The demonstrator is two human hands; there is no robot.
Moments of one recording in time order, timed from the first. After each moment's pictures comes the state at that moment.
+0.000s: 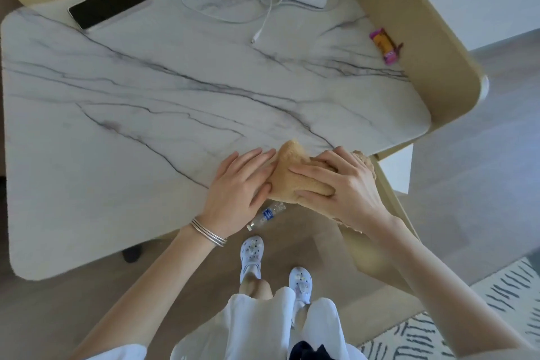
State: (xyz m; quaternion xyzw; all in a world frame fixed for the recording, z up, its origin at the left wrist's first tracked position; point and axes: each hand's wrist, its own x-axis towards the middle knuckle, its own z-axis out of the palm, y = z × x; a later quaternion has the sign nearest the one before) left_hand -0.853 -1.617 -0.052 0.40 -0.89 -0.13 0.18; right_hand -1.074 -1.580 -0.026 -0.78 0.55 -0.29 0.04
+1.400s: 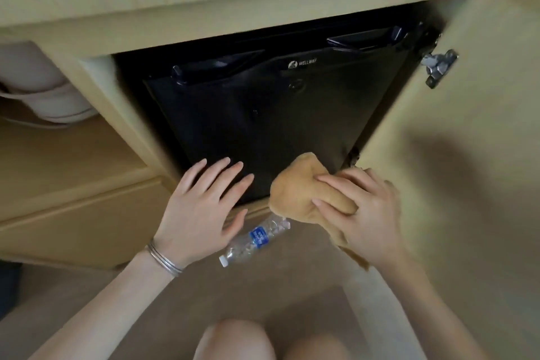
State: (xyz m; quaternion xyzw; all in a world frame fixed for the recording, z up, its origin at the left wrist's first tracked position) left_hand -0.861 -1.566 -0.526 0.41 -0.90 0.11 0.08; right_hand -1.120 -1.517 -0.530 -0.73 0.62 -0.29 -0.02
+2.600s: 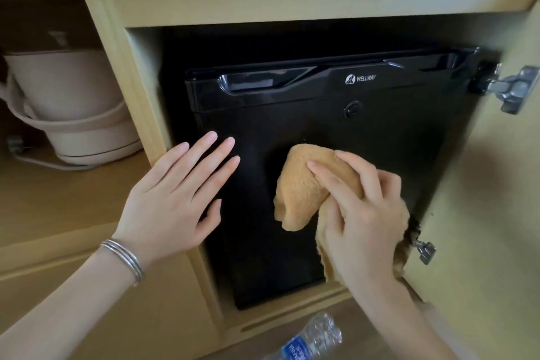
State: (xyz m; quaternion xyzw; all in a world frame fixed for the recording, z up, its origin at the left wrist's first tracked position) left_hand -0.792 -1.655 -0.552 0.34 -0.79 0.46 0.20; right_hand -1.029 -1.610 -0.587 -0.60 0.57 -0.50 -0.24
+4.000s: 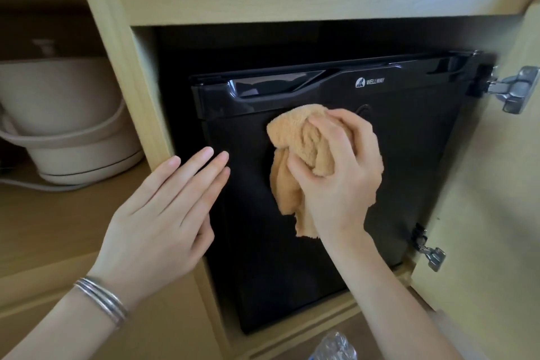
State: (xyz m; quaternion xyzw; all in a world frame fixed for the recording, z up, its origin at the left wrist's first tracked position) left_hand -0.779 -1.651 -0.551 0.34 -0.80 0.44 0.22; right_hand -0.996 -1.665 -0.553 -0.55 0.46 -0.65 -0.25
